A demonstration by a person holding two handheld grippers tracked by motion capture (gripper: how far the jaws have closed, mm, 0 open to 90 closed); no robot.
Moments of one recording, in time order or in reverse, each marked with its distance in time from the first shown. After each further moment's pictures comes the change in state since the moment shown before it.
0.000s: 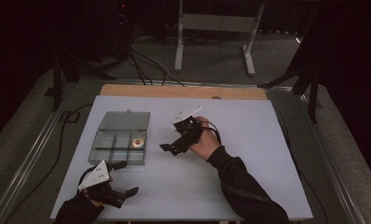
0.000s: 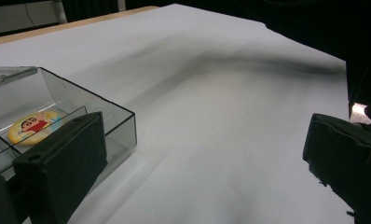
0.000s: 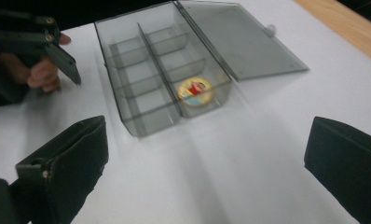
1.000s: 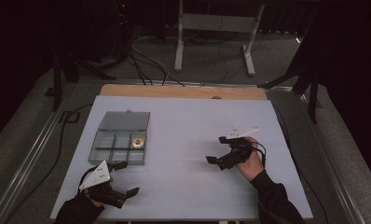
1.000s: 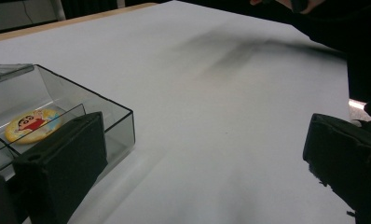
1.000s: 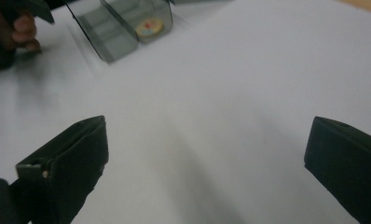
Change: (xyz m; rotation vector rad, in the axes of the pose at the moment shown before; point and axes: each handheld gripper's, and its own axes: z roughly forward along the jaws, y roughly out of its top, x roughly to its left) left arm -0.001 0.000 0.002 0.011 -0.003 0.004; right arm -0.019 -0.123 -0.091 -0.054 -0.089 0.203
